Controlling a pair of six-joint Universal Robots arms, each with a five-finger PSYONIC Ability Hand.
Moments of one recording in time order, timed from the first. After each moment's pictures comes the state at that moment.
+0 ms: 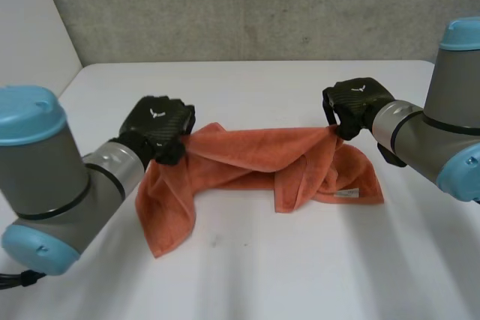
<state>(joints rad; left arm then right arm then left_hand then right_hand) 4.26 -1.91 -1.59 3.31 -1.43 3.44 1.92 -1.03 1.14 0.23 1.39 2.84 1.10 1.20 1.19 1.19 0.96 0.95 1.17 1.18 1.19 0.99</state>
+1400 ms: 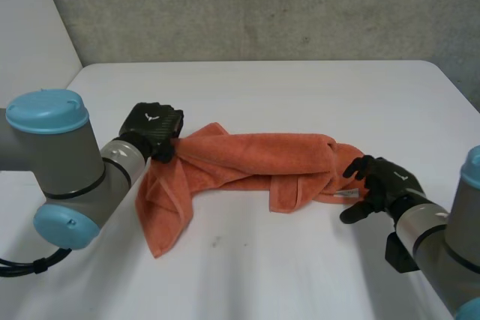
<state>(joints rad) 4.31 -2.07 -1.48 3.33 -1.47 3.46 1.90 -1.33 1.91 -0.15 1.58 3.44 1.10 1.20 1.19 1.20 0.96 0.47 0.55 0.55 0.55 0.36</state>
